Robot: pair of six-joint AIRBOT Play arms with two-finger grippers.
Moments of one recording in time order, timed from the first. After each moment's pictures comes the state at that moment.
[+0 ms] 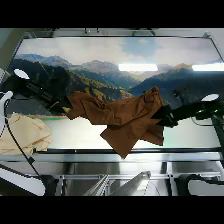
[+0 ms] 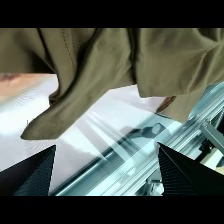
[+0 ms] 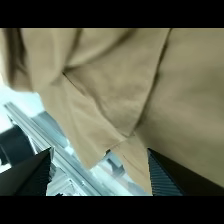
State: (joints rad) left arm 0.17 -1.81 1.42 0.94 -1.65 -1.16; right arm -0.21 -1.50 0.81 -0.64 1.35 1.05
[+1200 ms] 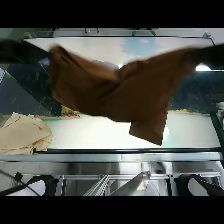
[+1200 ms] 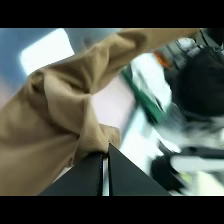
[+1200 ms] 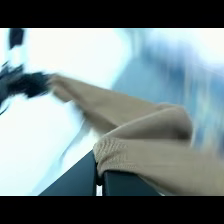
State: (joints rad) left arm 0.27 -1.31 1.66 0.23 -1.67 -0.94; right arm -0.39 -0.97 1.26 -0.08 1.43 0.95
